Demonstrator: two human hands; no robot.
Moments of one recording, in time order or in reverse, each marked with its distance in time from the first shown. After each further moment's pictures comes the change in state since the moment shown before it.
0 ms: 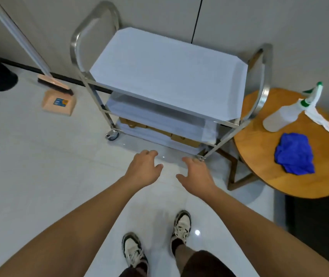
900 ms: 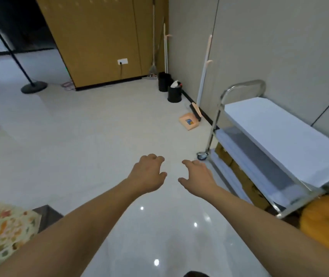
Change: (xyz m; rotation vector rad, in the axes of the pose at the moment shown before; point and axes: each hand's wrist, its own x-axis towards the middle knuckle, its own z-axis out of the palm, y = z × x) left_hand -0.417 0.076 0.094 -0.054 0.584 -0.596; right_hand -0.256 -0.024 0.011 -0.359 -0.087 -0.962
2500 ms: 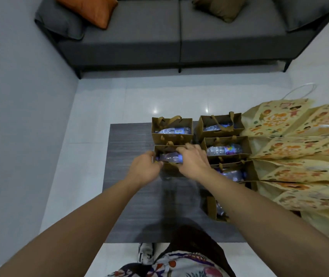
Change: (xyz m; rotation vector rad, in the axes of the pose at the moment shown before) left_hand -0.829 -0.388 0.163 -1.152 0.748 -1.986; right_hand -0.500 -0.688 0.527 -0.640 -0.874 -1.731
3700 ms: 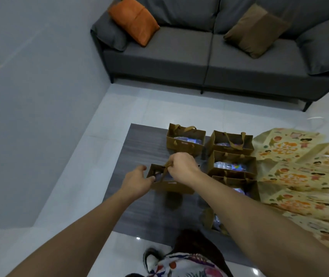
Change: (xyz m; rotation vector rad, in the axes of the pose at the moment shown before) left_hand -0.071 -0.065 0.026 -0.206 0.195 -0.200; right_hand -0.044 -0.059 -0.010 0.111 -0.049 -0.161
